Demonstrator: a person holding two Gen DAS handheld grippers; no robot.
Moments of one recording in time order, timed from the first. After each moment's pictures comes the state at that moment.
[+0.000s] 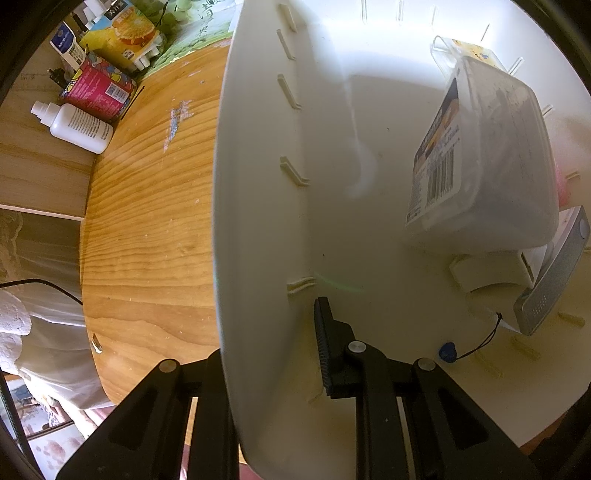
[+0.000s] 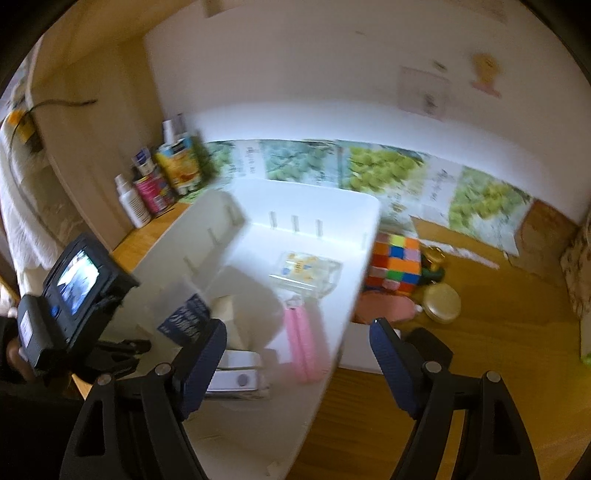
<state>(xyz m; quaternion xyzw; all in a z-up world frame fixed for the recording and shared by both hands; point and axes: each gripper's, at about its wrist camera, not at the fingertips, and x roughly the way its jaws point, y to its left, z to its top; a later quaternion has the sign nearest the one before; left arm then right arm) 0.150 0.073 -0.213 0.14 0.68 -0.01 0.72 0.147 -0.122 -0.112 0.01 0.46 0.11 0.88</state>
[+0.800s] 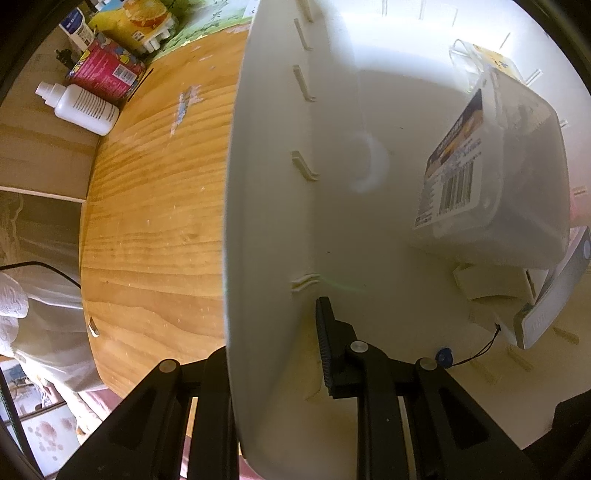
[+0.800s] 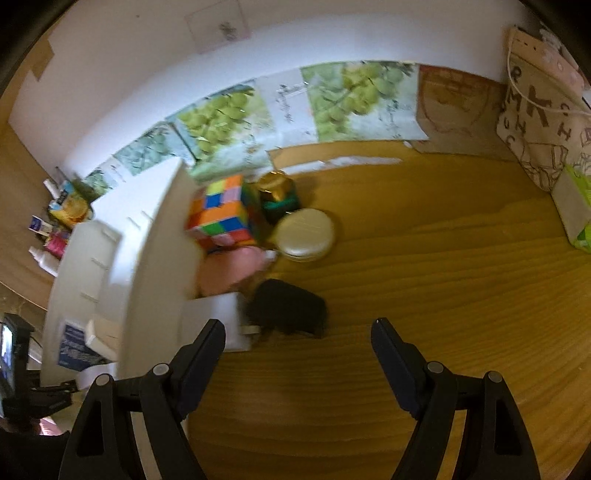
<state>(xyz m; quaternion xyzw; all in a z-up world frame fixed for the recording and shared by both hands) 0.174 0.087 -0.224 0.12 0.70 0.01 0.70 0.164 -0.249 -0.178 0.12 0.53 -0.03 0.84</state>
